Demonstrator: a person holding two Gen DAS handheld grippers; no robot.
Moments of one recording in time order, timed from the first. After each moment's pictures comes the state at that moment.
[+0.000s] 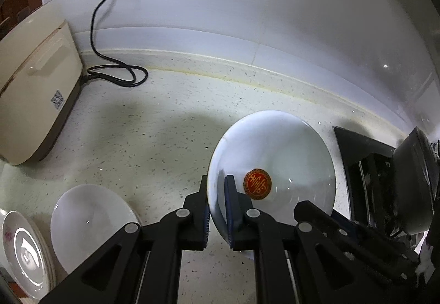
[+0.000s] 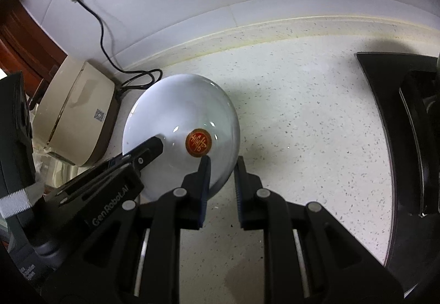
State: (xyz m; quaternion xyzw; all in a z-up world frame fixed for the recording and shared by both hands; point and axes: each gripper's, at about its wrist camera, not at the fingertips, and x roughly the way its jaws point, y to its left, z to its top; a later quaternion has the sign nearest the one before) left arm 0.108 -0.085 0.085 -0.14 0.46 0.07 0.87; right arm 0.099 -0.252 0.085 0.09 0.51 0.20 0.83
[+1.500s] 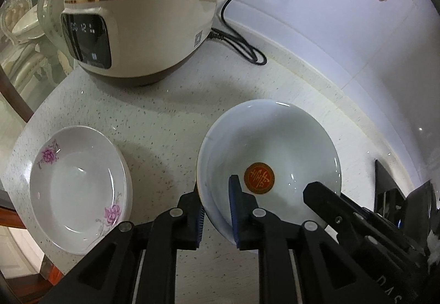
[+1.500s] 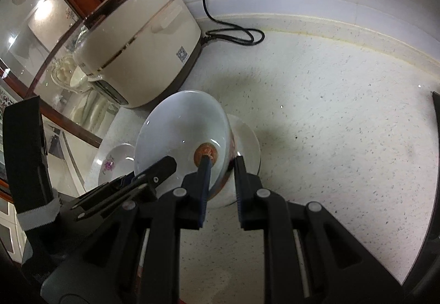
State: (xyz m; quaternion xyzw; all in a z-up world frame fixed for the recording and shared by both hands) left arm -0.010 0.037 0.063 -0.27 0.46 0.20 0.82; right arm 0.039 -0.112 0.090 -0.01 0.53 0.33 0.78
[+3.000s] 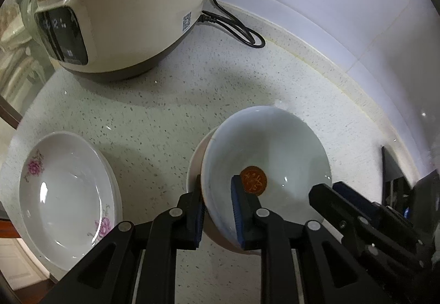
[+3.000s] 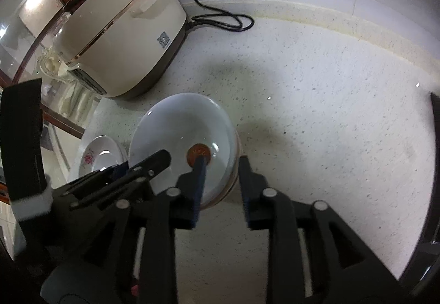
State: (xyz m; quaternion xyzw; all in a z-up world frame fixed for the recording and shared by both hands) left arm 0.014 0.044 0.044 -0.27 0.49 0.17 0.81; right arm 0.052 -0.111 0.076 -0.04 0.54 0.30 0.79
